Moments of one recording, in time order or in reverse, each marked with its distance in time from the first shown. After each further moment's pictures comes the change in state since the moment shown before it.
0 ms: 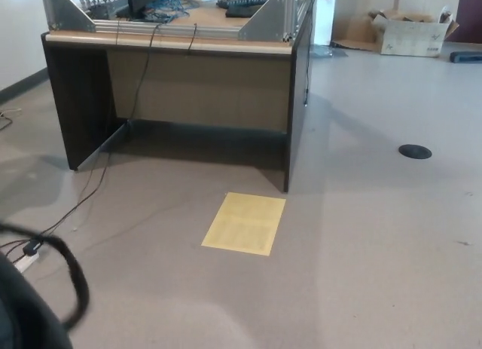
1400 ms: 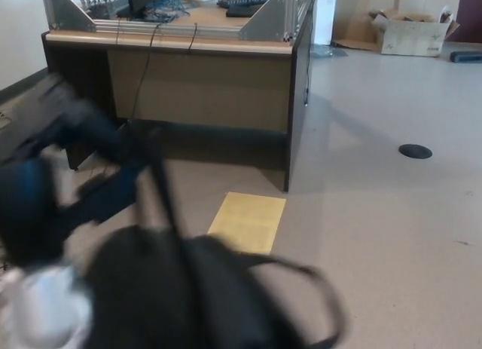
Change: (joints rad) left_arm -0.279 -0.181 -0.529 0.471 0.480 -0.223 0.027; right_arm -0.029 0.002 0.012 0.009 0.001 -0.006 -0.005
